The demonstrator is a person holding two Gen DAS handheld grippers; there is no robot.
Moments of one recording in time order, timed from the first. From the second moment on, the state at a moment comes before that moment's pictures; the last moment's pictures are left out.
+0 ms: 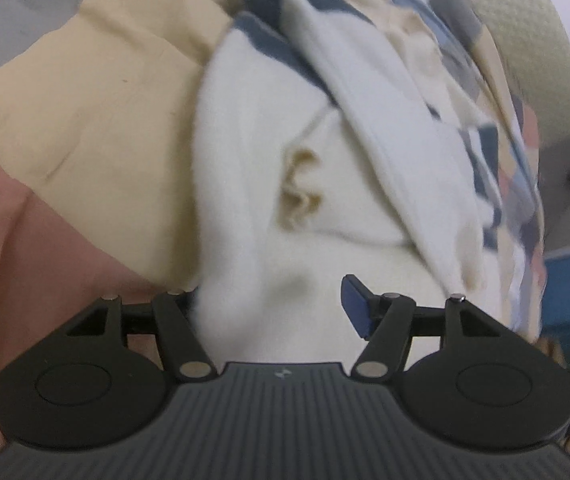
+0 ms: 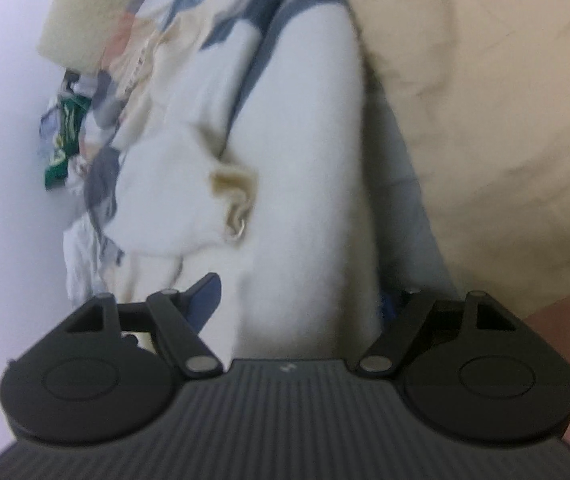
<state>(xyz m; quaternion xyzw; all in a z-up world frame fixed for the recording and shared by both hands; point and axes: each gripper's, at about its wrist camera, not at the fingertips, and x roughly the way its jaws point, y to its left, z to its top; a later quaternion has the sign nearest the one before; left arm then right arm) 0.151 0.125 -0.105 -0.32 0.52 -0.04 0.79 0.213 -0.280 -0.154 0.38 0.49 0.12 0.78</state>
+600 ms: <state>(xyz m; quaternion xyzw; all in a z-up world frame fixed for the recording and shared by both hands) 0.105 0.155 -0.029 -0.34 0.46 -0.09 0.81 0.187 -0.316 -0.102 0.51 0.37 0.23 0.74</state>
